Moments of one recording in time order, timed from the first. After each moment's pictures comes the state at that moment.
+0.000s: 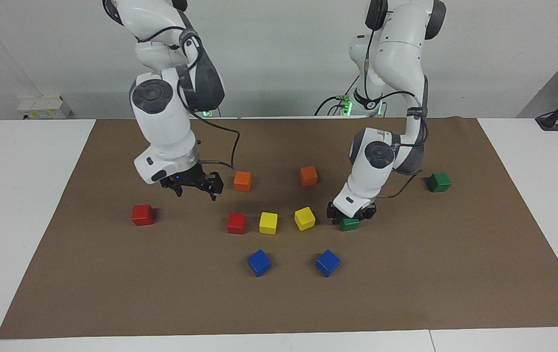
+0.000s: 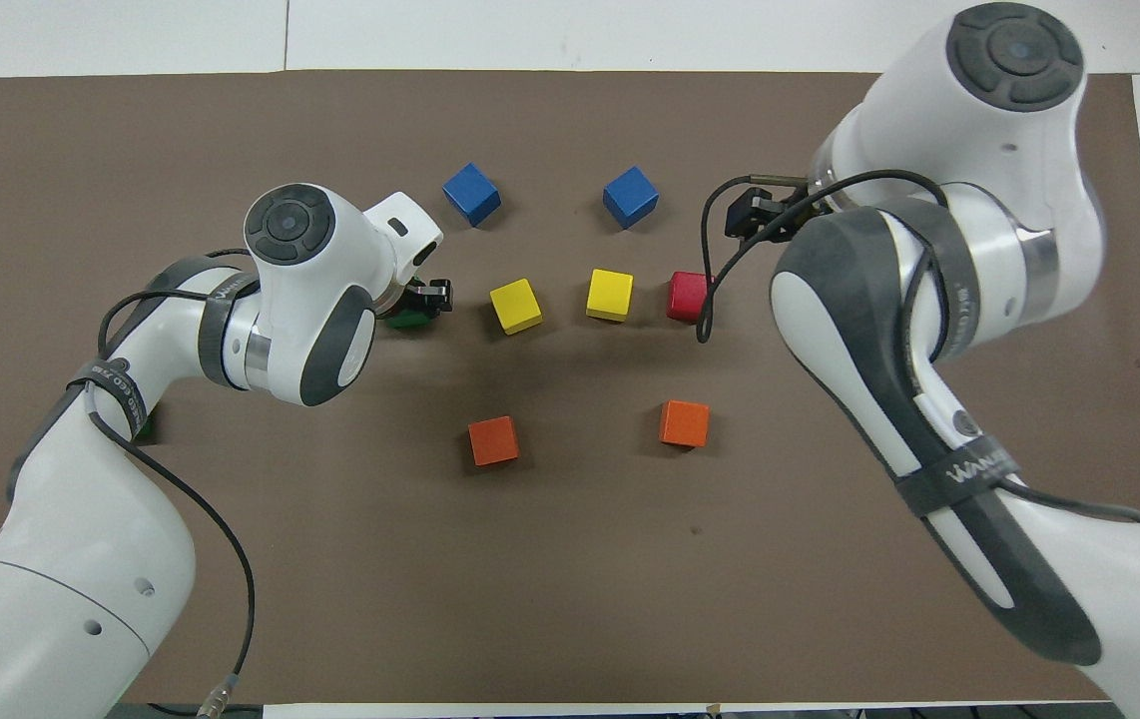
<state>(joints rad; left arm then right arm) -0.33 0.45 -0.07 -1.82 0.01 2.31 -0.28 0.19 0.38 0.12 -1.46 -0.03 1.83 0.49</state>
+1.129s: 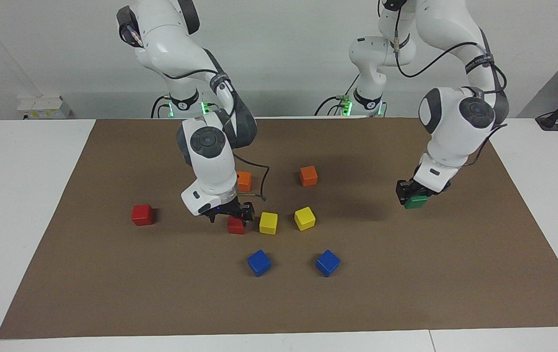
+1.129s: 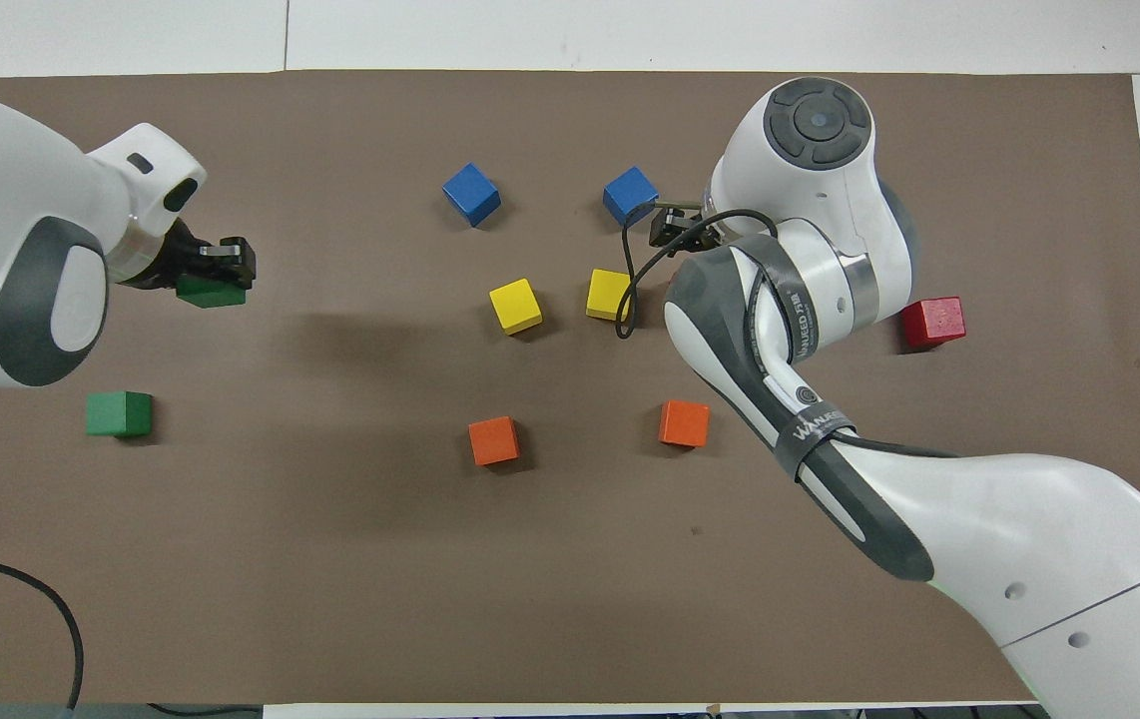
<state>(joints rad) -0.06 0.21 -0.05 -1.79 0.00 2.00 -0.10 0.25 0.52 0.12 -1.51 -0.08 2.04 0.56</state>
